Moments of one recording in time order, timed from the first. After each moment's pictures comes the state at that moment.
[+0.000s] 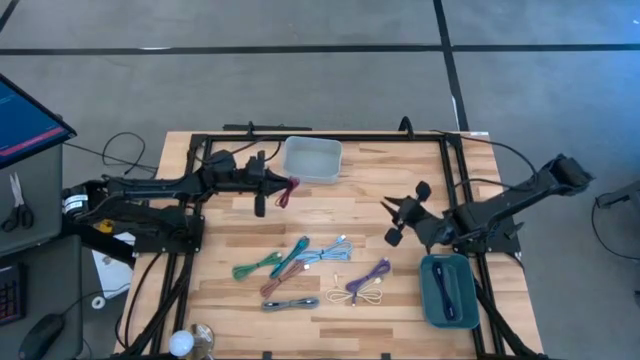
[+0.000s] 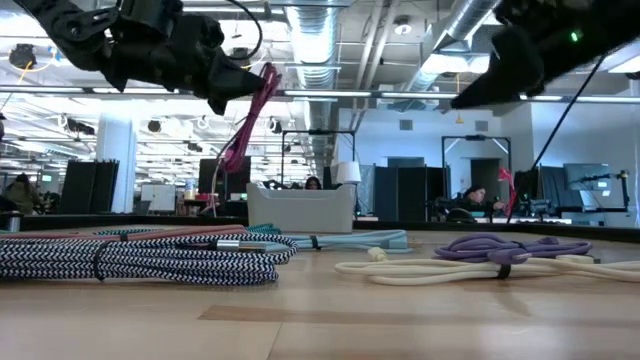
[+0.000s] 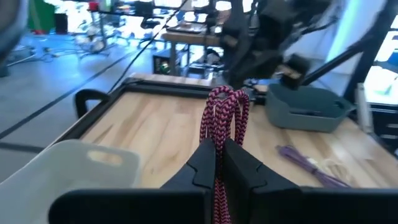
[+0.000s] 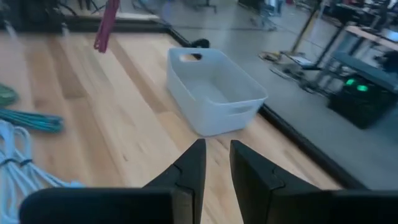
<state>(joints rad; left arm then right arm) 0.37 0.94 0.43 0.55 0.35 0.02 0.36 0.99 0.43 0.05 0.97 0.24</state>
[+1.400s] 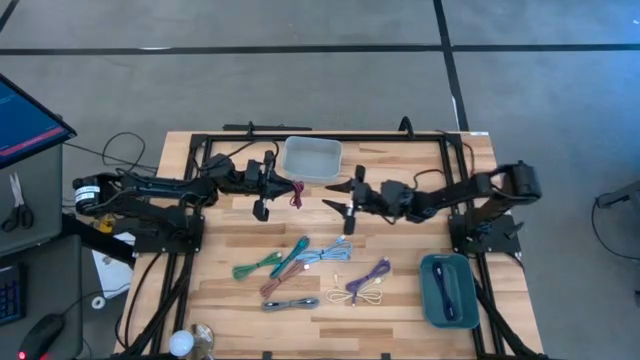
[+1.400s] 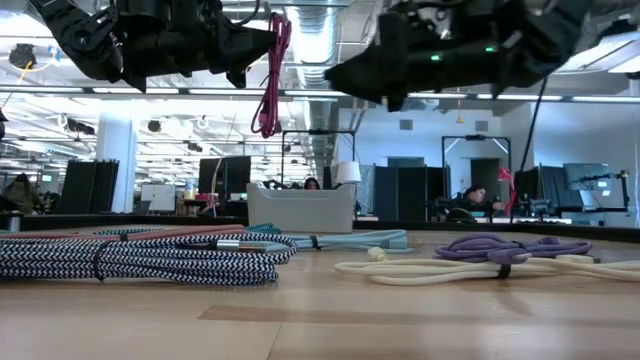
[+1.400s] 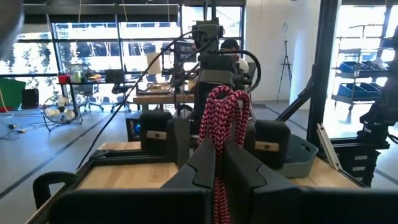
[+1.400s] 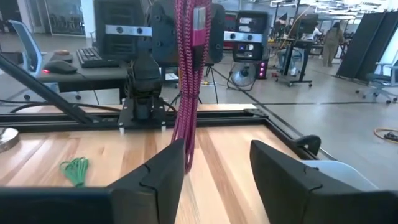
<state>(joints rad) 0.31 1.06 0.43 0.95 0.42 0.02 -0.04 1.61 0.67 0.92 0.18 -0.05</state>
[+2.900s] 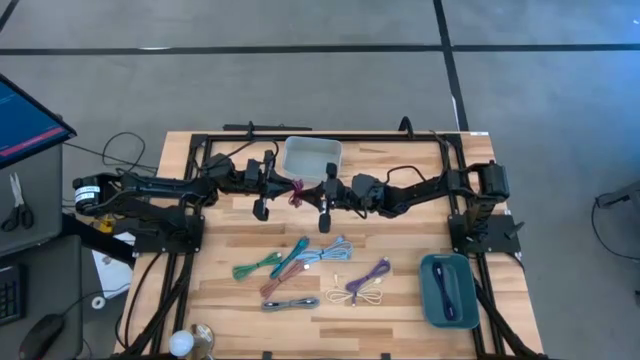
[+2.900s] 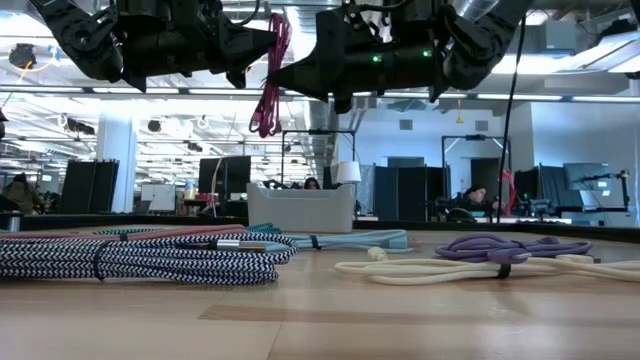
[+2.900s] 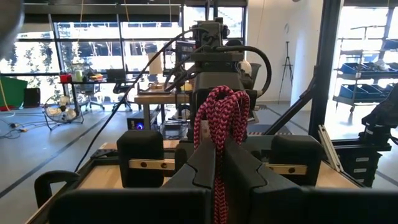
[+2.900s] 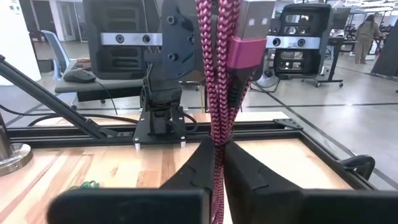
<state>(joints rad) 0.31 1.06 0.43 0.95 0.42 0.01 -0.07 1.82 0.94 0.87 0.05 -0.01</state>
